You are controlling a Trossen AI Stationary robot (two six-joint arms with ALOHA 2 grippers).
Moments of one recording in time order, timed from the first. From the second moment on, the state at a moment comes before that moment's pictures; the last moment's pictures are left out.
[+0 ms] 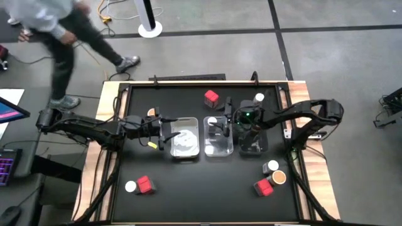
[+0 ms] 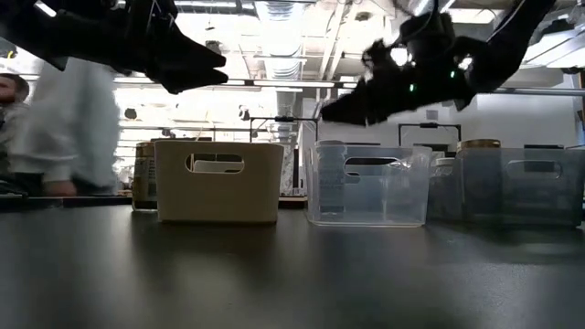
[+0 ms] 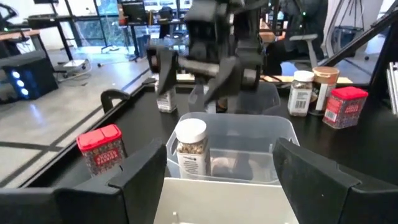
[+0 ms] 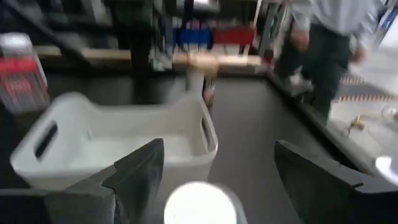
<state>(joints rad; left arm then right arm) -0.01 0.96 0.37 0.55 -0.23 0.03 -0.26 1.50 0.57 0.76 -0.10 -0.13</state>
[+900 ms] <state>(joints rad) 0.00 0.96 0.37 0.50 -0.30 0.10 -0.19 1.04 0.61 0.04 0.14 0.06</state>
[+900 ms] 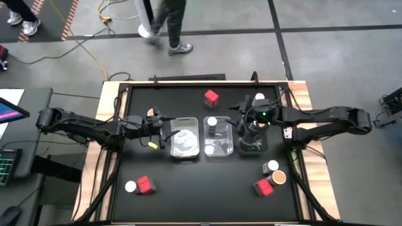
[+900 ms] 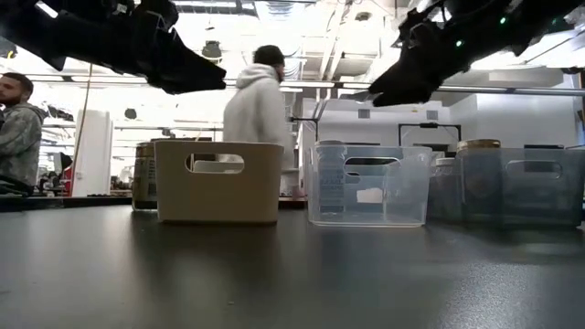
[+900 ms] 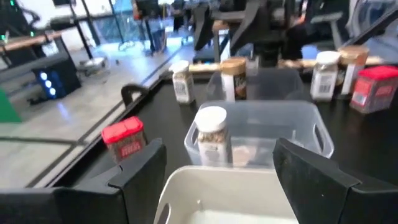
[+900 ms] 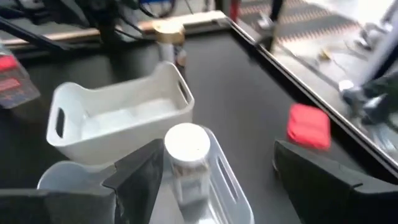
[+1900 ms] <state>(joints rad) 0.19 0.95 0.49 0.36 -0.38 0.02 -0.22 0.98 0.70 -0.20 0.30 0.08</state>
